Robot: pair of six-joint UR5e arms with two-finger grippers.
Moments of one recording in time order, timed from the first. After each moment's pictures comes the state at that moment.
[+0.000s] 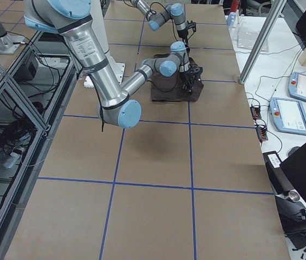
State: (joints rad) left arm -0.72 -2.12 -1.54 -1.93 -1.72 -1.08; right arm 0.70 -0.97 1.55 -1.43 1.64 1.61
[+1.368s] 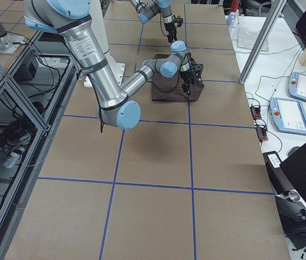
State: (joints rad) left arm -0.65 -1.76 -1.84 -2.10 -1.77 -0.93; right arm 0.71 -0.99 1.61 -1.39 1.69 1.41
